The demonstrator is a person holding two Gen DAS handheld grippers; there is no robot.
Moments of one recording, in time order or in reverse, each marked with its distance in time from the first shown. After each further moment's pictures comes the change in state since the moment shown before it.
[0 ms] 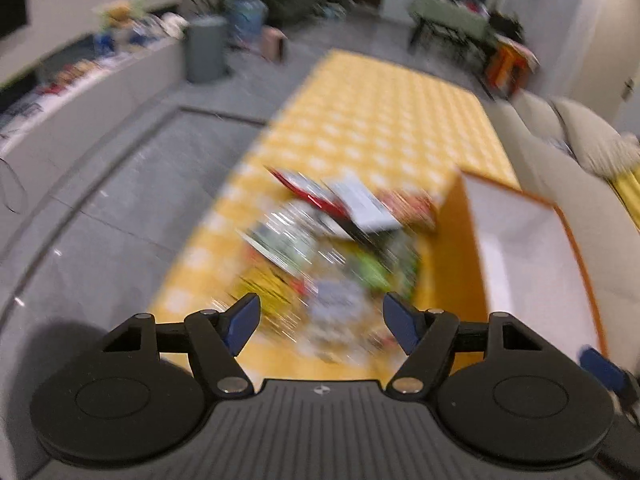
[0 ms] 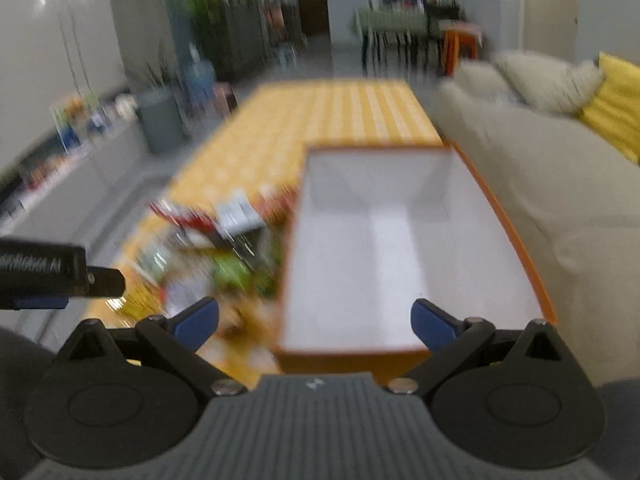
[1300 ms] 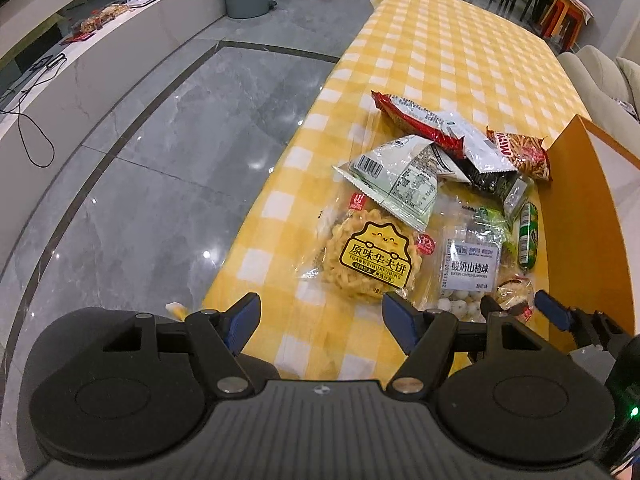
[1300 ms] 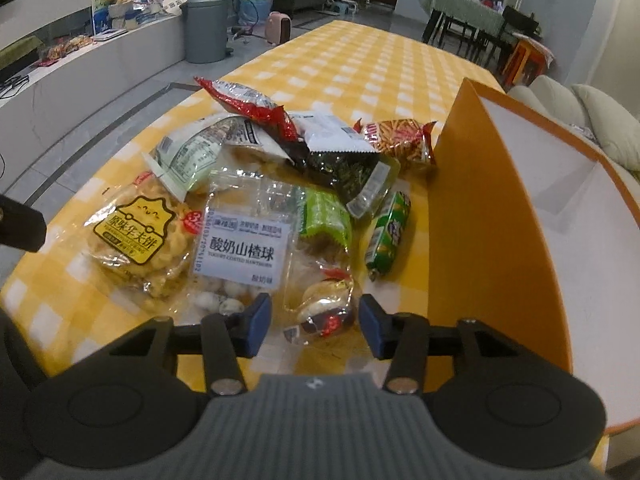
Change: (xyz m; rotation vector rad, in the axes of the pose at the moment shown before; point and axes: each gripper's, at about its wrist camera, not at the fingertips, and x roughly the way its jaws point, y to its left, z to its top) left arm 0.083 0.066 -0.006 -0.014 0.230 0.111; right arm 0.154 0.109 -0.045 -0.299 0.176 -0.045
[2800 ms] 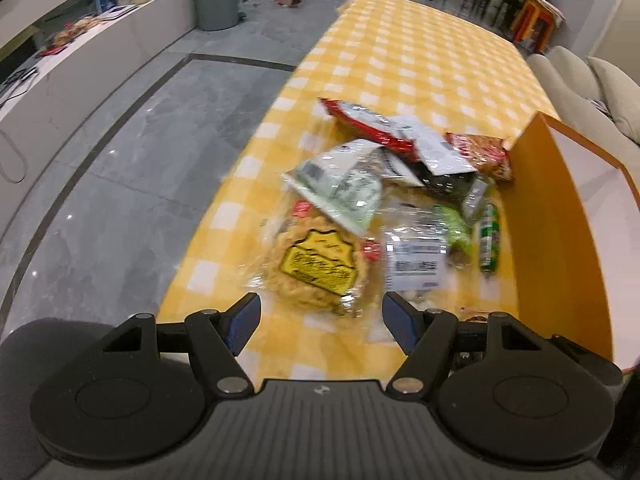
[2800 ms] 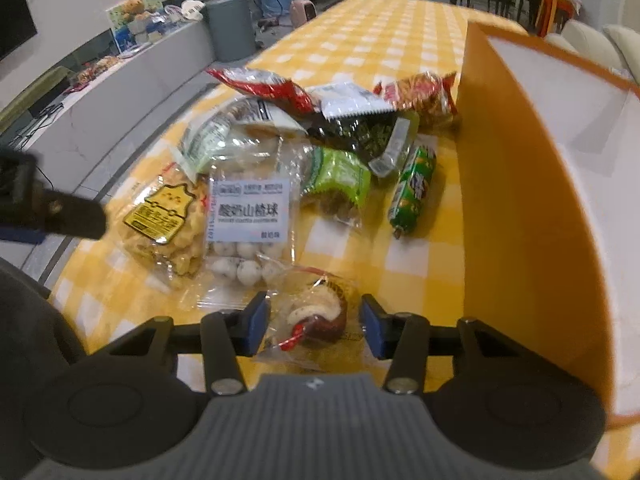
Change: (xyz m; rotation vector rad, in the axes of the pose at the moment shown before) left arm 0.004 -0.032 -0.002 0.045 -0.035 -0.086; right arm 0.002 -0.033 -0.014 0.100 0.057 0.211
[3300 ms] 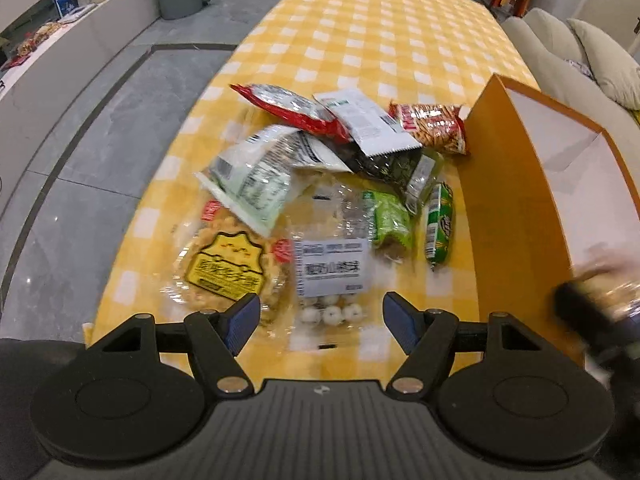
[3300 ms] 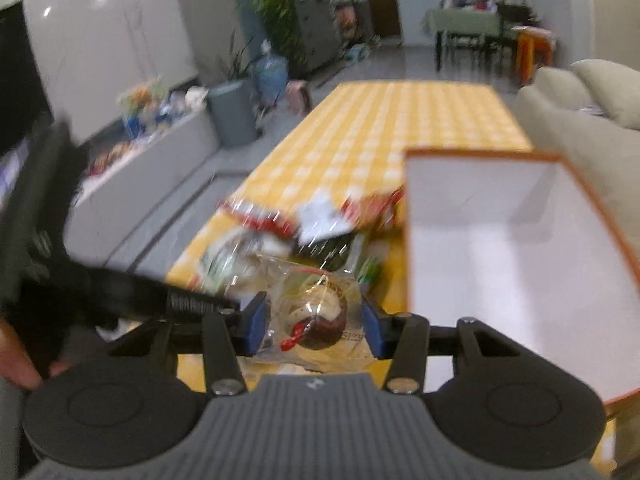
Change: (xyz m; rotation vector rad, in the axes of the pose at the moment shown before) left arm 0.029 -0.064 0.015 0.063 0.083 -0.018; right arm -0.116 -0.048 0.026 0.103 -0.247 0.041
